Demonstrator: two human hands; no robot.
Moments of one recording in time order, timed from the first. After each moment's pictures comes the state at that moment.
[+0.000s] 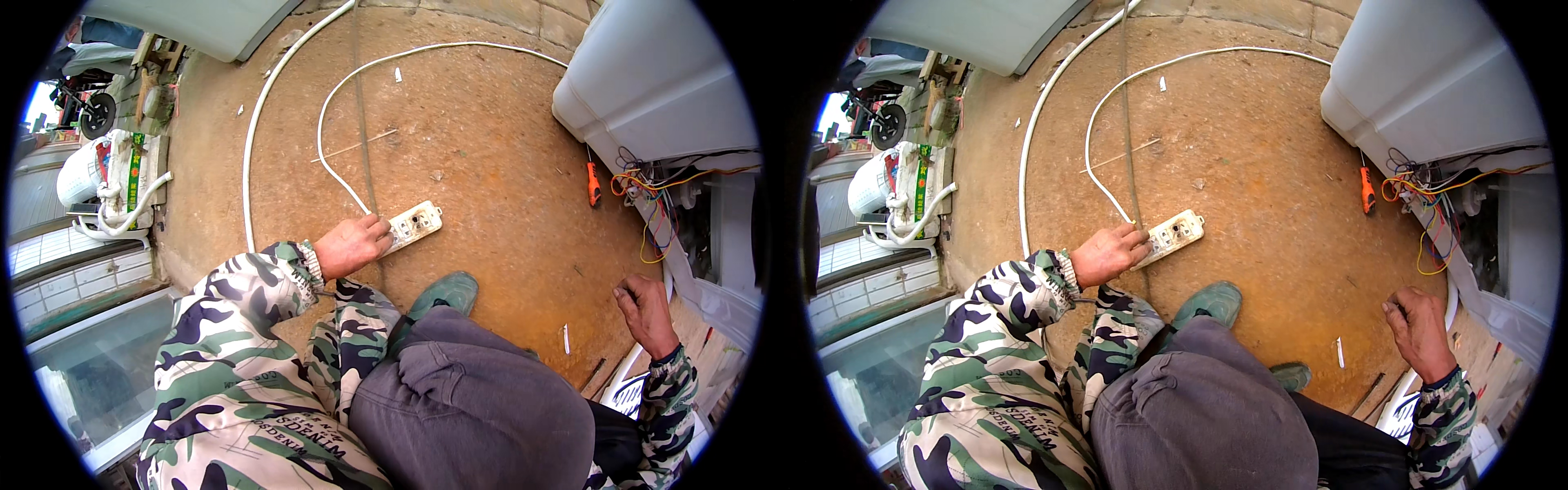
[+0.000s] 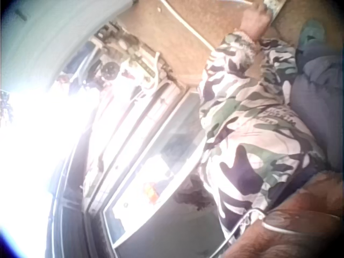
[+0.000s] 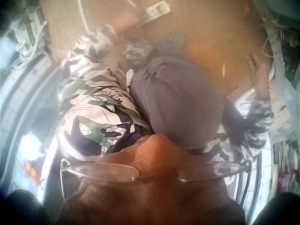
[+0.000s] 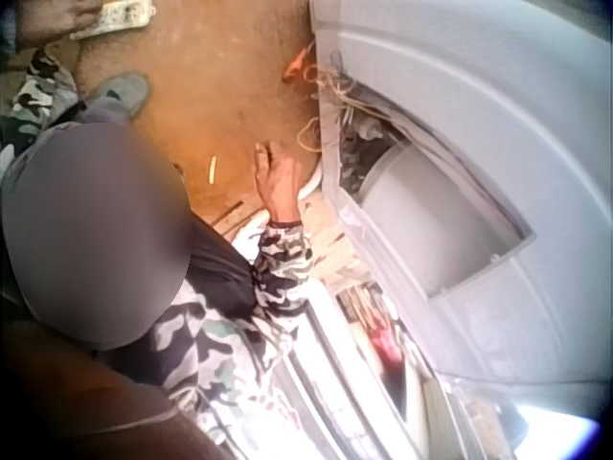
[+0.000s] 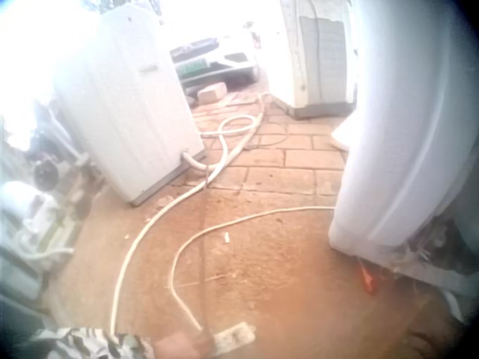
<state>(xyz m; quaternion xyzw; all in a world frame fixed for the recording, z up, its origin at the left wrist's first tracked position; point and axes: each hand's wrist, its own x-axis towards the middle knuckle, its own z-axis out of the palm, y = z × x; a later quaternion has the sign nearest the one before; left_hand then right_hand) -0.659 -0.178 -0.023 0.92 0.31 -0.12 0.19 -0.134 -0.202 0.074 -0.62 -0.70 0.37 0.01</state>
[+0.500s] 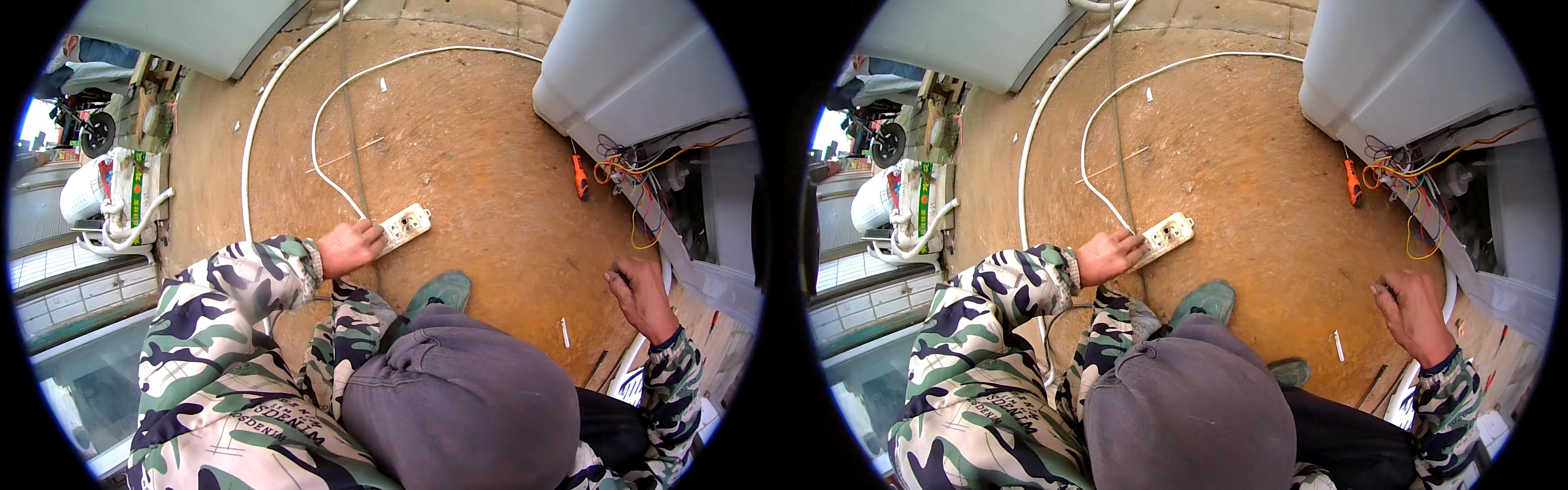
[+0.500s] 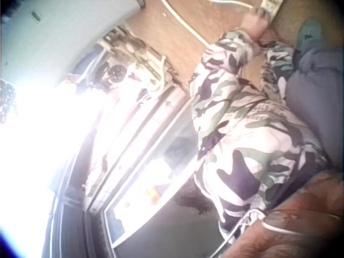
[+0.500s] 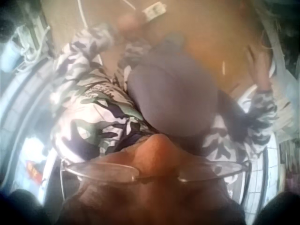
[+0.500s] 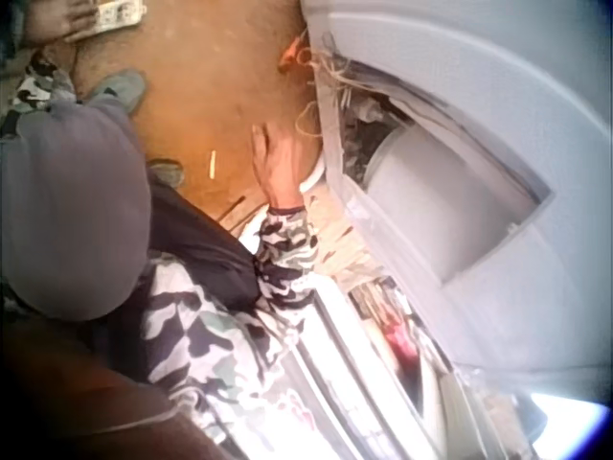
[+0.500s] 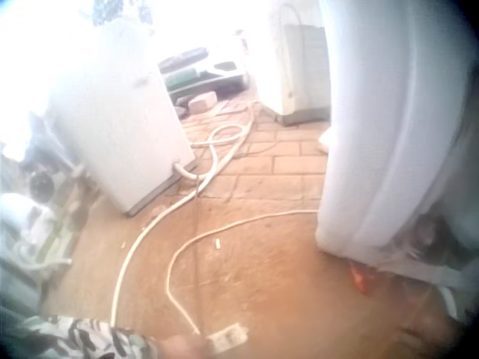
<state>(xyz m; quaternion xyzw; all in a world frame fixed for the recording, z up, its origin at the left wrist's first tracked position) -0.656 -0.179 -0.025 0.94 0.25 -0.17 0.13 -0.139 -0.195 0.084 -0.60 -0.72 0.35 0.01</state>
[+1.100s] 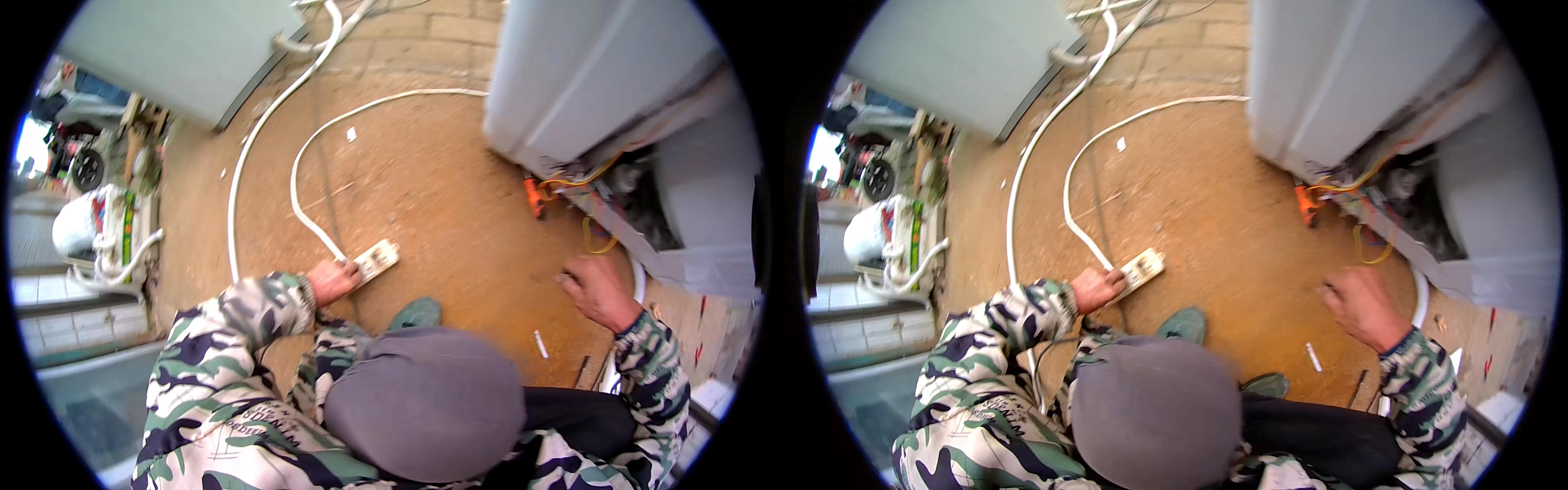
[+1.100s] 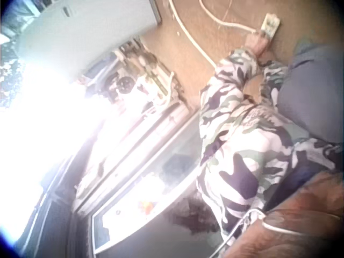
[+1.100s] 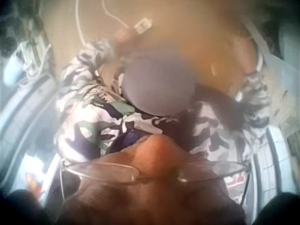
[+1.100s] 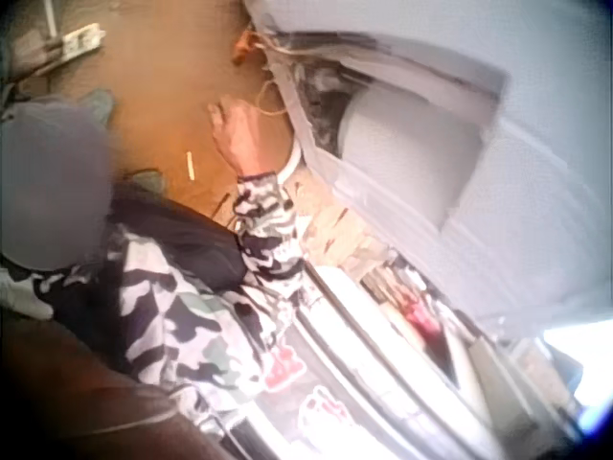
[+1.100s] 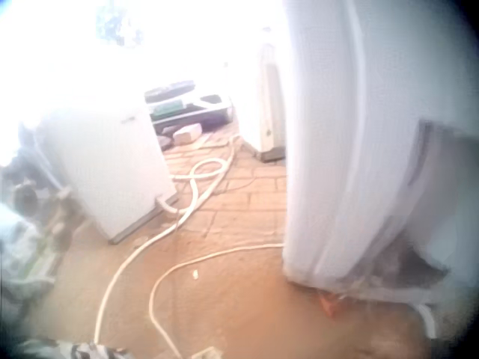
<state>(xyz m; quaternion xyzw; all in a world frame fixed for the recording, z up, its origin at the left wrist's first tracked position) -0.654 -0.177 -0.051 0.92 0.27 -0.22 0.16 -0.136 -0.194 0.085 -0.56 -0.76 0.32 0.02</state>
